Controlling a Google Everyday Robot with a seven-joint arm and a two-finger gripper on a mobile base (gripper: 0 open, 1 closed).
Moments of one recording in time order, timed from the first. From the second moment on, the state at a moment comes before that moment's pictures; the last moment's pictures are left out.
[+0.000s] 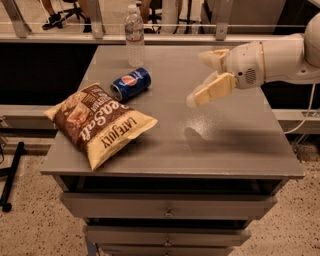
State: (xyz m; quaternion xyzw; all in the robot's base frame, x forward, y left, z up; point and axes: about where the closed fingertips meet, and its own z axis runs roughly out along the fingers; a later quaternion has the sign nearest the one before) arm 0.570 -0.095 0.947 -0.50 0.67 0.33 0.45
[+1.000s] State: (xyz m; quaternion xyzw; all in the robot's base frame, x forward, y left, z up) arm 0.598 -0.142 0.966 -0.53 0.60 0.30 0.52
